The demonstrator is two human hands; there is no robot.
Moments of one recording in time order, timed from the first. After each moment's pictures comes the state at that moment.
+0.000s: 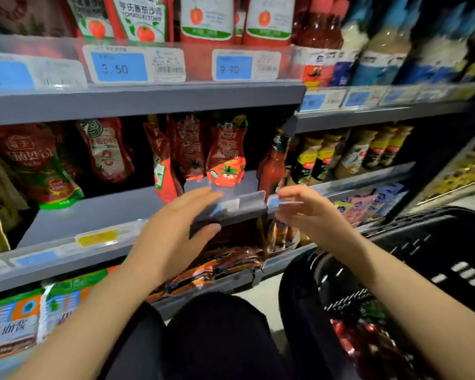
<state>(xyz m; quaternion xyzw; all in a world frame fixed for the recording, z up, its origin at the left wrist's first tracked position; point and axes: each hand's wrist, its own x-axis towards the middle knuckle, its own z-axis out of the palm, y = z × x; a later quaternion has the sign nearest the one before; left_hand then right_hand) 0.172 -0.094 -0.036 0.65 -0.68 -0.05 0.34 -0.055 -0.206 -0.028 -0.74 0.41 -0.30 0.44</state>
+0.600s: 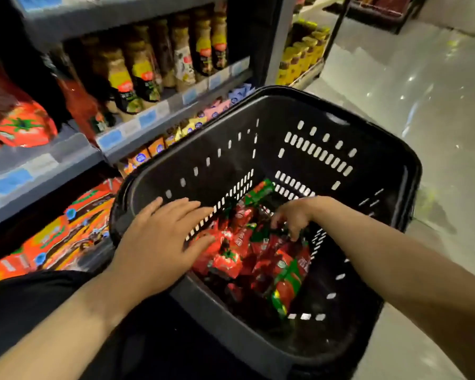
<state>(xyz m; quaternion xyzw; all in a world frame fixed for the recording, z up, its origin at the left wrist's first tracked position) -0.042 -0.065 -0.070 0.48 -0.87 -0.10 0.07 -0.325 -0.133 -0.119 -0.66 0.59 0.31 0.35</state>
